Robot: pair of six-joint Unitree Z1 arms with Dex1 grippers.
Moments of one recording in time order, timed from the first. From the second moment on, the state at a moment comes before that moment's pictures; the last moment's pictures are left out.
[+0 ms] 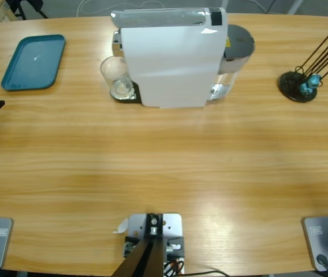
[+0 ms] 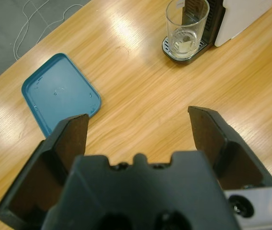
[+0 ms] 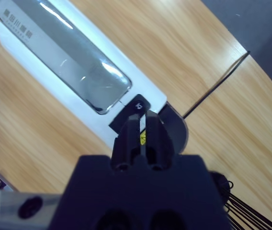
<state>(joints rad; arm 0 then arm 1) -0.71 0.92 -0.66 0.36 0.14 0.17 0.61 1.78 -1.82 0.93 0.03 -0.20</state>
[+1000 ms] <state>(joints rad) -0.71 0.92 -0.66 0.36 0.14 0.17 0.62 1.84 -1.83 0.93 0.03 -0.20</state>
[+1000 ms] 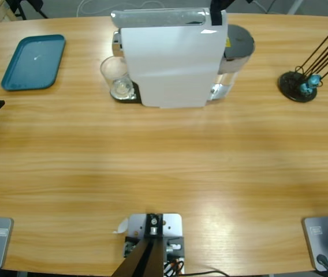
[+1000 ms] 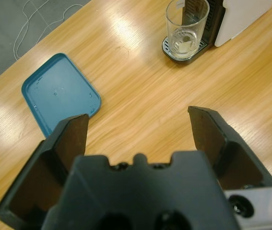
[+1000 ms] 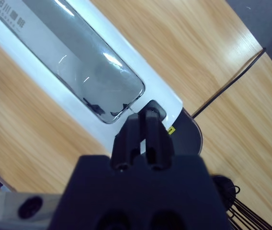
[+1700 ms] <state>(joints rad) -0.71 0.92 -0.66 0.36 0.14 0.17 0.60 1.84 -1.81 0.90 0.02 -0.20</state>
